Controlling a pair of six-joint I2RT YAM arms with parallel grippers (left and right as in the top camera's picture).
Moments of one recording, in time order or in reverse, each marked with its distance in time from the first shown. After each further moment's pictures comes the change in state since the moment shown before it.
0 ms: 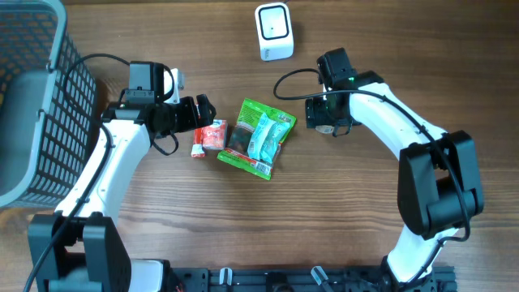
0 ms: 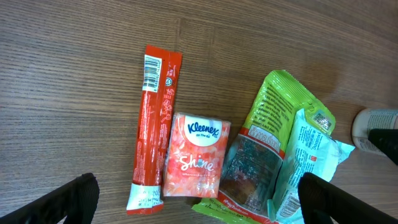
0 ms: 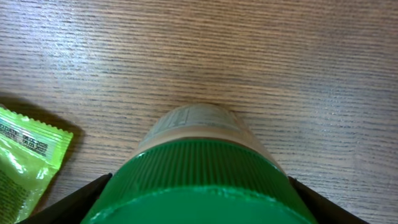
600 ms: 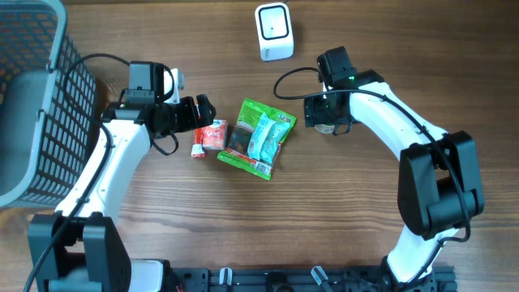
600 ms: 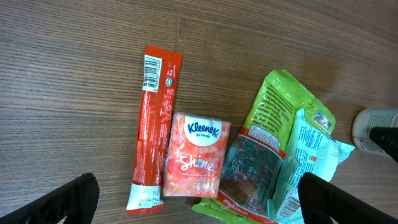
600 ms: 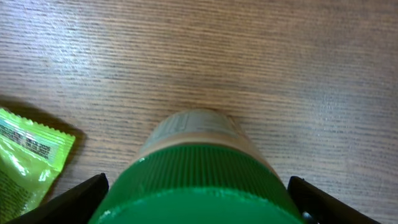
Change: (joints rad) left arm 0.000 0.000 0.000 0.000 0.000 0.000; right arm 0.000 -0.002 0.016 -0.011 0.008 -0.009
